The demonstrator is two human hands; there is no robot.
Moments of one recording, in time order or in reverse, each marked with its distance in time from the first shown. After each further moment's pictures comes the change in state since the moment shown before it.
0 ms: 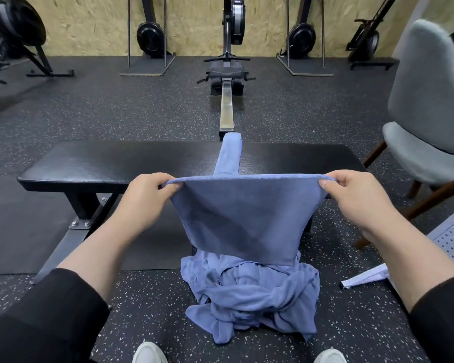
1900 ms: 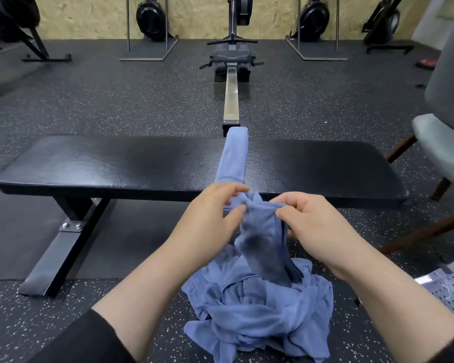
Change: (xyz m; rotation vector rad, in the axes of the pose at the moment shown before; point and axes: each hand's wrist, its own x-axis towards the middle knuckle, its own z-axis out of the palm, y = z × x) left_hand 0.024 0.051 0.082 -0.147 -0.212 0.139; right_hand 0.007 -0.041 0.083 0.224 -0.428 0.065
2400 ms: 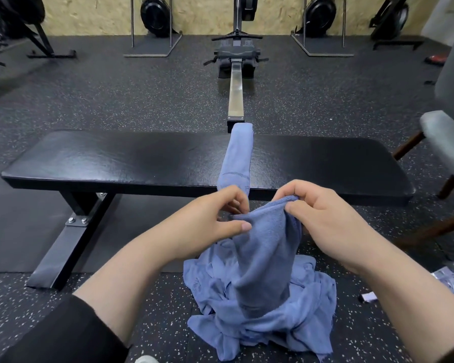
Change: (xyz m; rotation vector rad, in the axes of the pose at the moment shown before) left_hand -0.004 -0.016 -0.024 -0.089 -0.304 0.047; right_hand -0.004 -0.003 -0.007 0.042 -0.063 -0.139
